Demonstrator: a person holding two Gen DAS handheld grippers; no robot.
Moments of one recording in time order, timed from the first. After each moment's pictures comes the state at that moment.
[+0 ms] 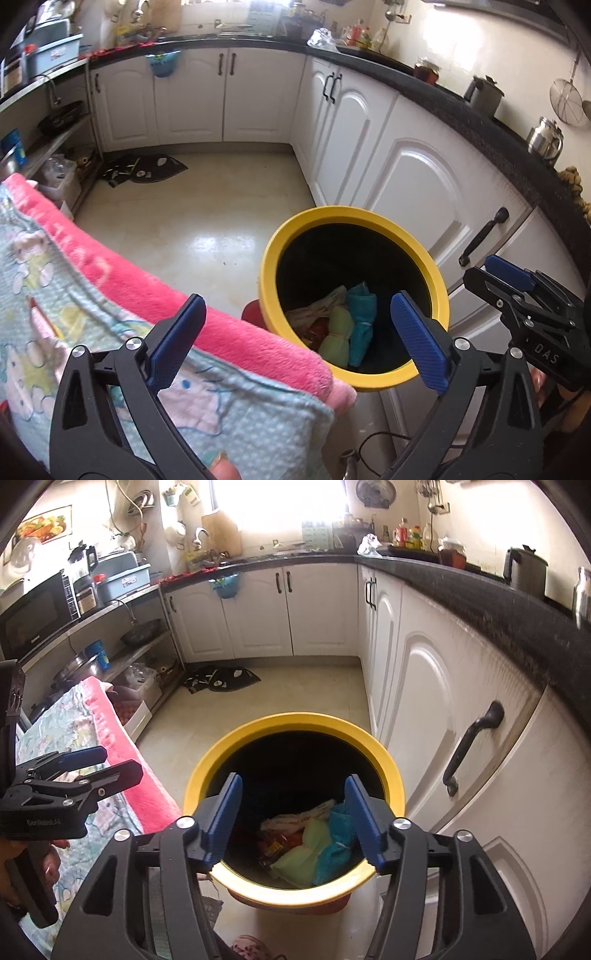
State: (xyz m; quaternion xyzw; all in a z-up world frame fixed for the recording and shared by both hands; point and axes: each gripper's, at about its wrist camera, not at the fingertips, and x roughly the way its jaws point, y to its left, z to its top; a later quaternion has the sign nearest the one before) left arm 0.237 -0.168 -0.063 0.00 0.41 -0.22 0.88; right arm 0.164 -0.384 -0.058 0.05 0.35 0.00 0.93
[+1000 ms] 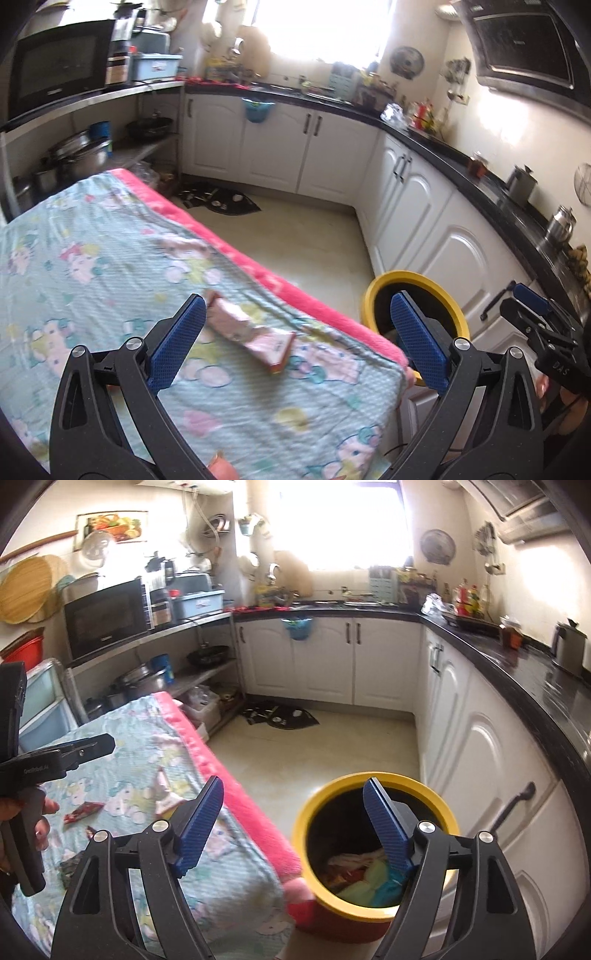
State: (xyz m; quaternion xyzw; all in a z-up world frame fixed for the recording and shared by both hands) left arm 0.169 -0.004 0.019 -0.07 0.33 -0.10 0.94; right arm 0.125 -0.282 0.015 0.01 0.27 0.11 0.96
